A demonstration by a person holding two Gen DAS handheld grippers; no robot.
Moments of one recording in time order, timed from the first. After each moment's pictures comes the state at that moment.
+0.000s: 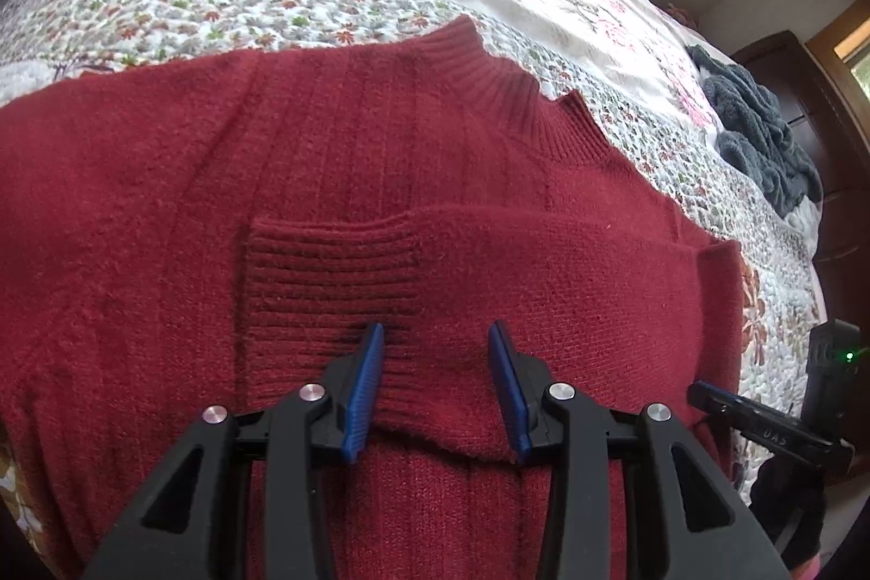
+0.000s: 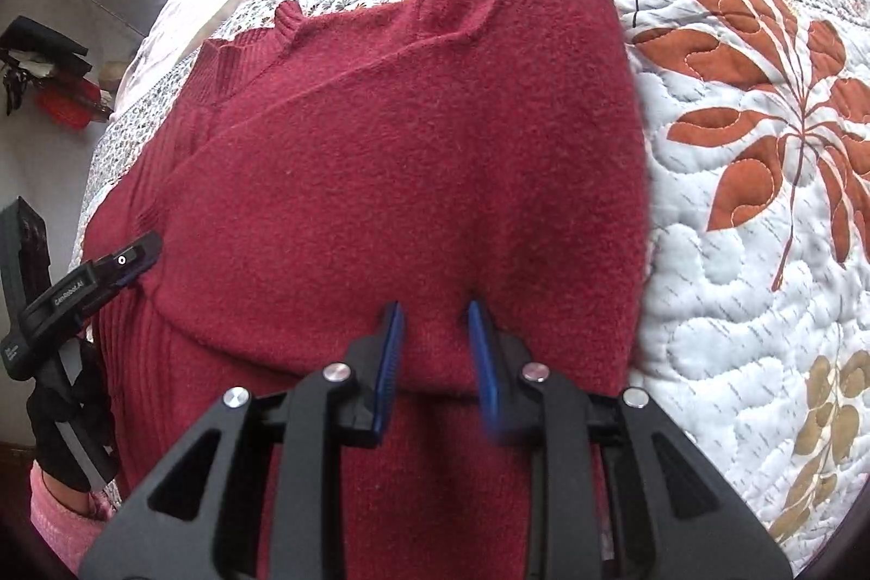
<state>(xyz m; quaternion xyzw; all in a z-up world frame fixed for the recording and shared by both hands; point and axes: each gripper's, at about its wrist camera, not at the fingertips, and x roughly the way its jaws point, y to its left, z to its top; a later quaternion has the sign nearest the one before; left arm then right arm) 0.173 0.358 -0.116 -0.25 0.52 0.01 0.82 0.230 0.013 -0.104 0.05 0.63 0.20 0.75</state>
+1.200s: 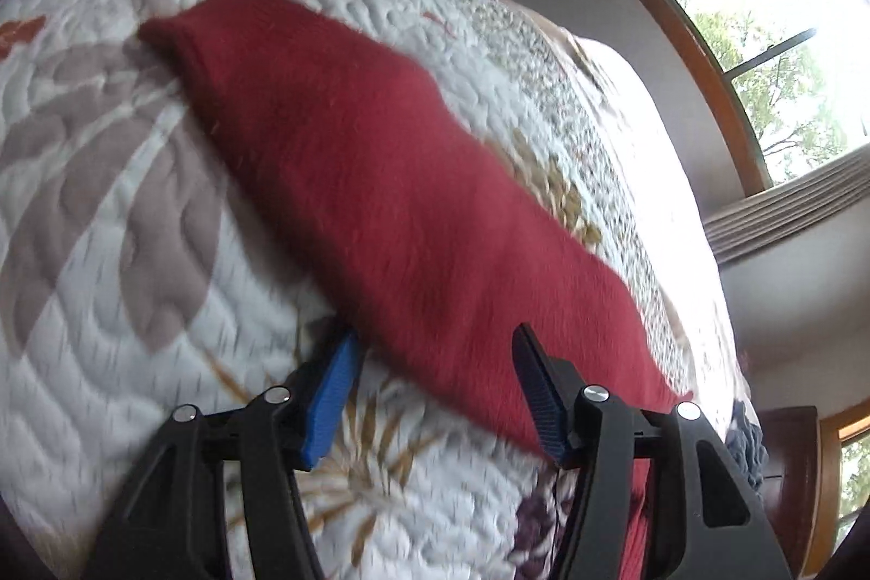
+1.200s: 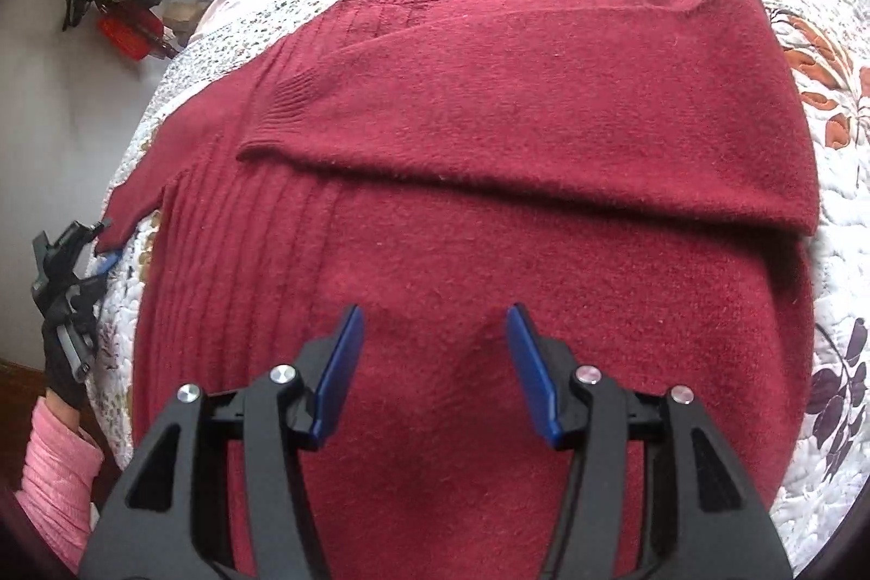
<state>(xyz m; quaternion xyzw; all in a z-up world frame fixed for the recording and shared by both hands) -0.108 0.673 -0.120 -0.50 0.29 0.28 0.76 0.126 0.097 -0.077 0.01 0.60 0.28 0.75</state>
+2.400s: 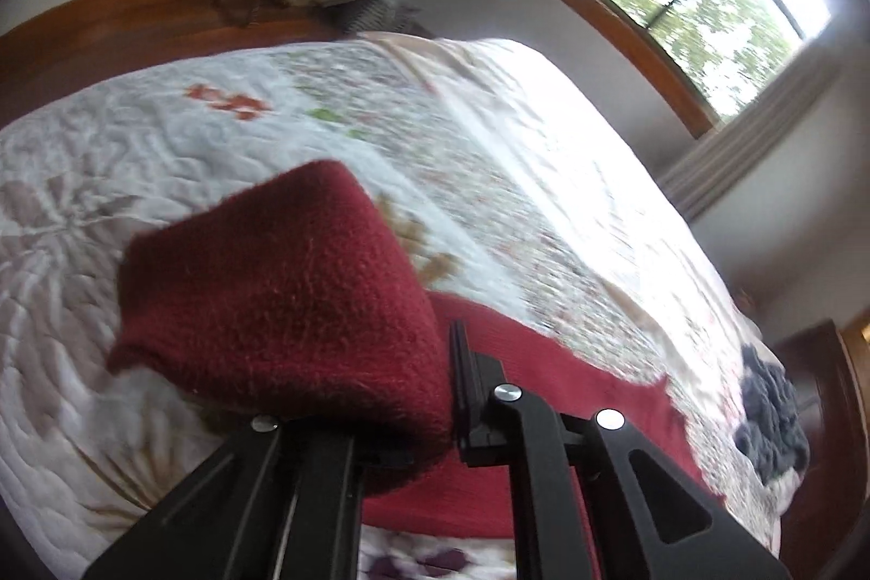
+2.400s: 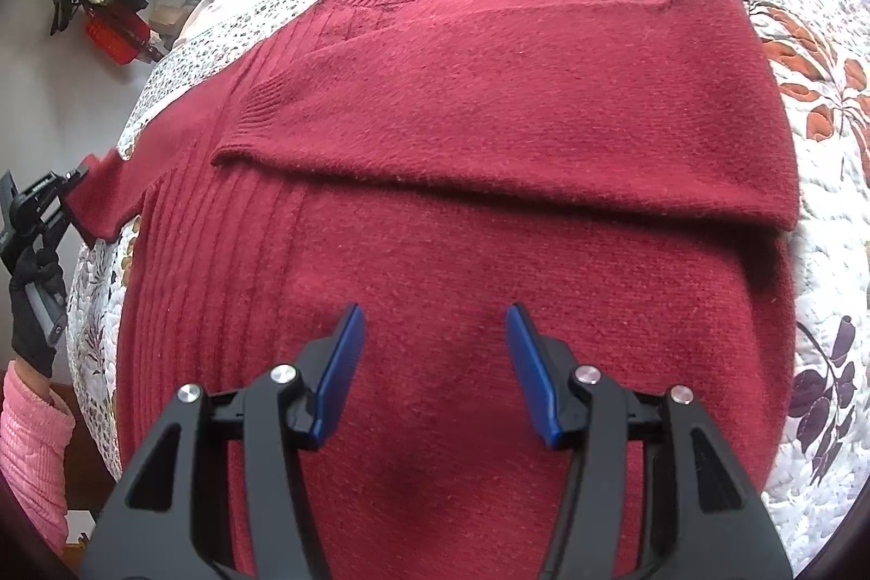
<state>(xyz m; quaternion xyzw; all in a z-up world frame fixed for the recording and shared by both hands) -0.016 0.632 -0.048 -0.40 0.29 0.22 0.84 0.130 0.082 -0.081 0.01 0.60 0.26 0.76</state>
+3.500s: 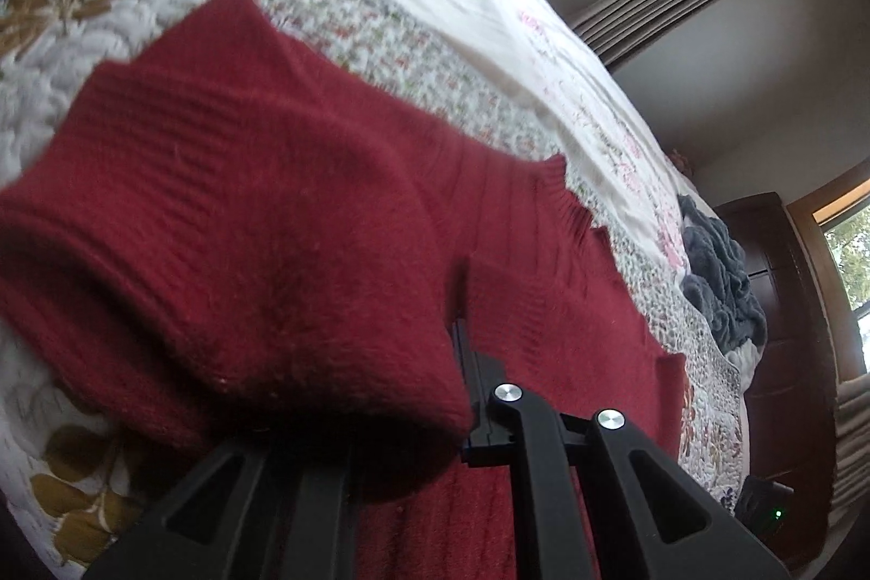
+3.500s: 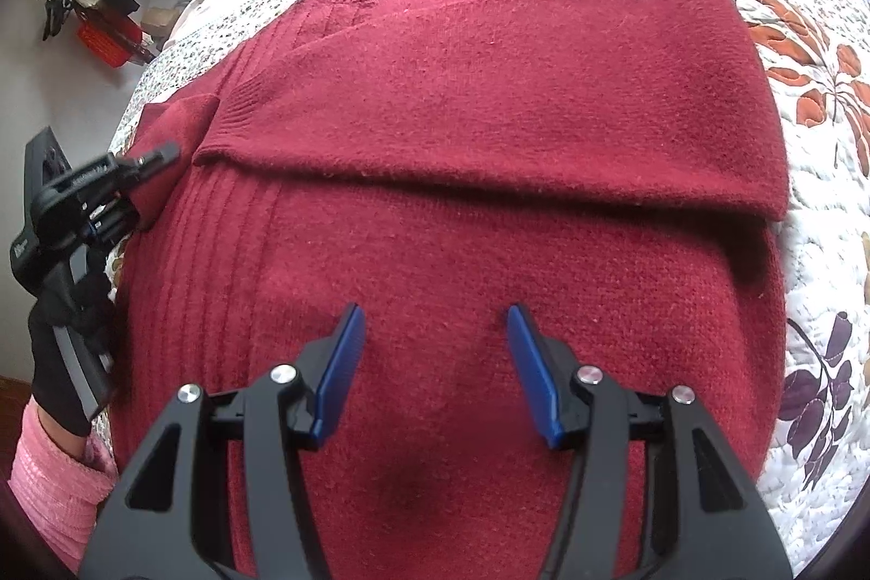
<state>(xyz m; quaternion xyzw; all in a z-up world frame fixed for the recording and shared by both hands) 0.084 0.454 -0.121 -0.41 0.40 0.05 0.82 0.134 0.073 -0.086 0.01 0.61 0.26 0.75</state>
